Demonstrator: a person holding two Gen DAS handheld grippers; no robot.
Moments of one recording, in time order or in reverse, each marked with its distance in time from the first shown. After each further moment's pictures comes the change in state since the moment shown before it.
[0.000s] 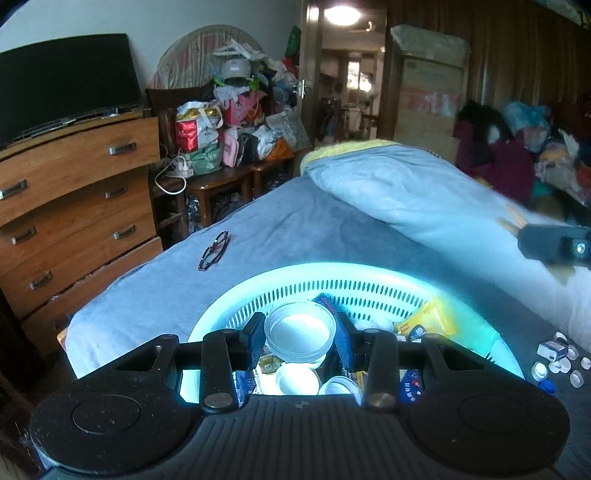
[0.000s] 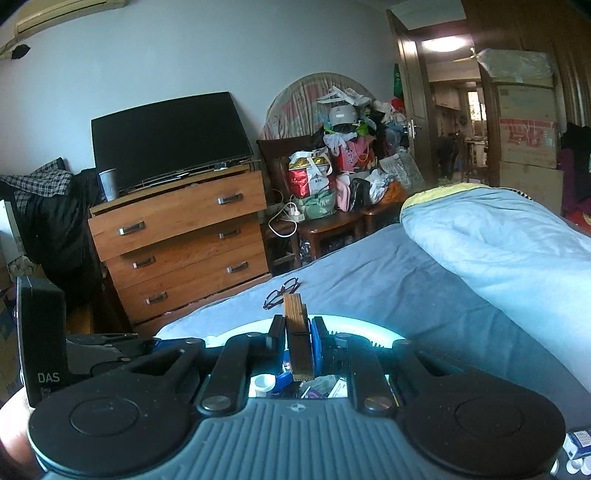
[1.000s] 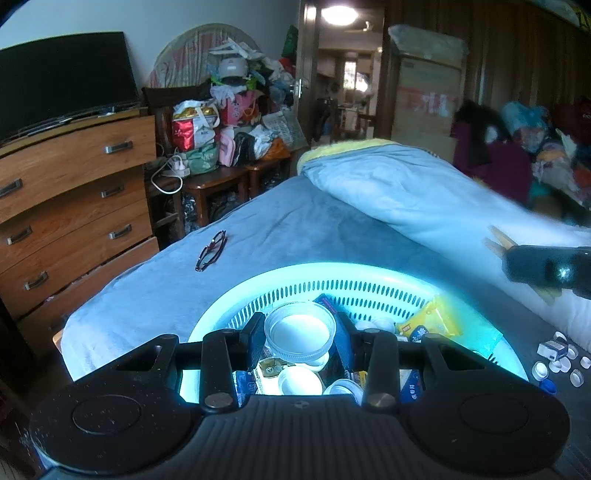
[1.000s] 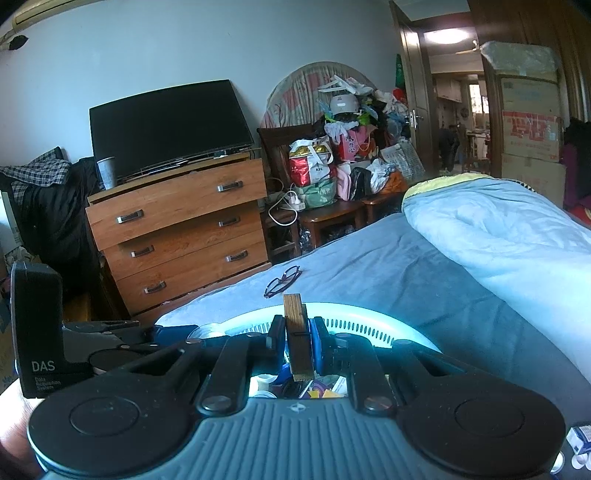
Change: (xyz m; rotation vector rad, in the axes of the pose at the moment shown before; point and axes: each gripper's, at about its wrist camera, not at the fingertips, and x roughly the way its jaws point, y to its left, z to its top) left arm 0.010 0.003 -0.004 0.001 0.001 -0.006; right arm 0.026 -0.001 -0.009 -0.005 0.036 0.005
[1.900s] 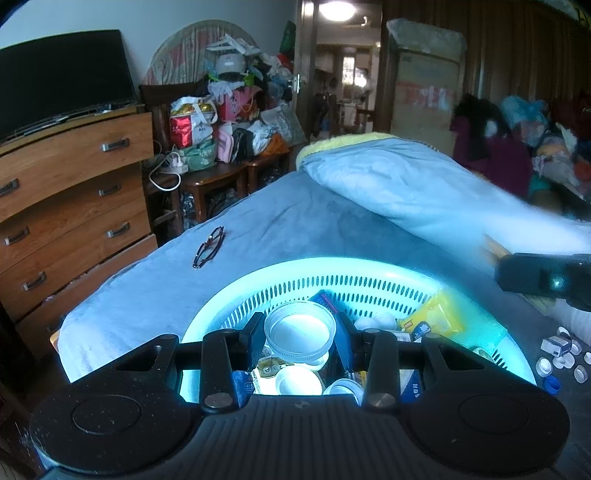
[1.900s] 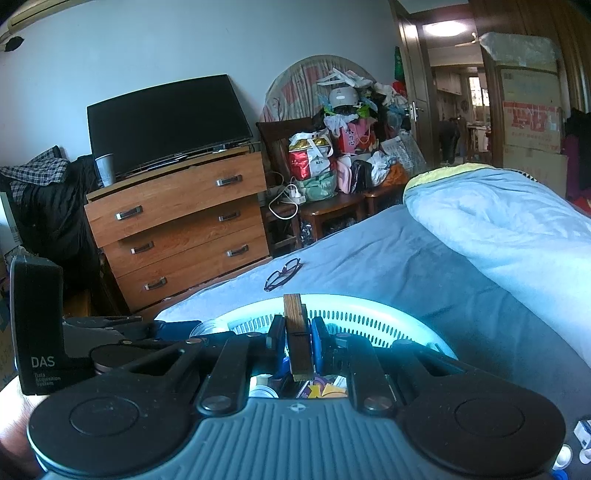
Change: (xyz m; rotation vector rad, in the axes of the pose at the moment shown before) left arm 0.012 -0.001 0.000 0.009 0.014 0.000; right arm 0.015 0.001 -0.012 0.011 0.017 0.006
